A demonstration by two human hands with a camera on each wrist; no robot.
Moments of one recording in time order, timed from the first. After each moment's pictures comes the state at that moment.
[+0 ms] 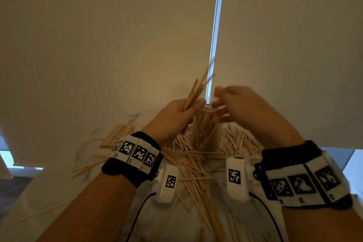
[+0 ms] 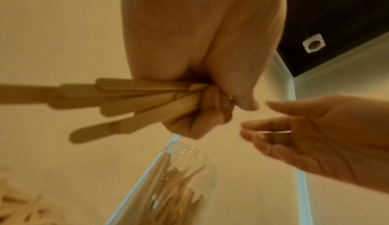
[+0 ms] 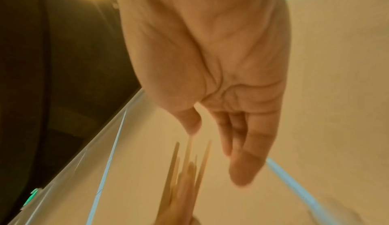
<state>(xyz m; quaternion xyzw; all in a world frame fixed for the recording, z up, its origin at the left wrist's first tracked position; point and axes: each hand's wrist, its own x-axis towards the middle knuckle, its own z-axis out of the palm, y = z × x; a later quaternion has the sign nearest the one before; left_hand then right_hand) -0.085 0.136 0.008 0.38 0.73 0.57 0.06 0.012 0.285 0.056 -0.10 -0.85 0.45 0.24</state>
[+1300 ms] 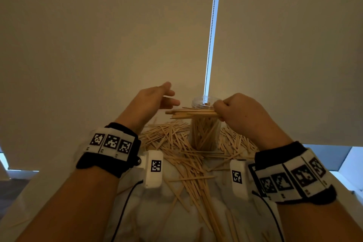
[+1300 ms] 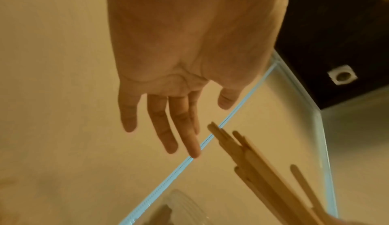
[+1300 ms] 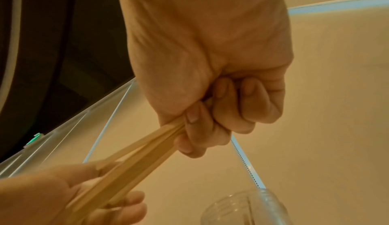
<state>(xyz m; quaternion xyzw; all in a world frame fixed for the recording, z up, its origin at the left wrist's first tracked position) -0.101 0.103 0.033 0.24 0.75 0.62 0.04 0.003 0.302 0.039 -0.12 -0.95 0.16 0.26</state>
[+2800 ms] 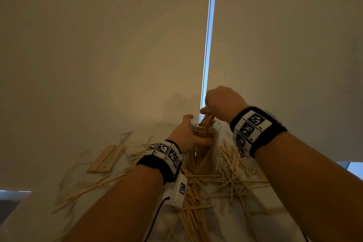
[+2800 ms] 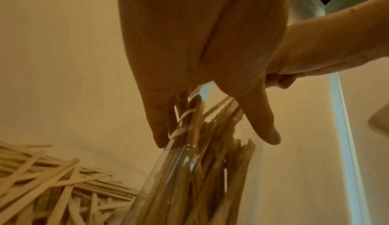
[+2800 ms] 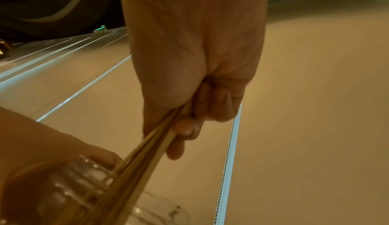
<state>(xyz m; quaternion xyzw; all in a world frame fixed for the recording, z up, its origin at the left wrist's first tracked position) -0.148 0.211 -0.009 0.32 0.82 0.47 0.10 -0.093 0.335 0.092 -0.08 -0.97 -0.11 0.20</state>
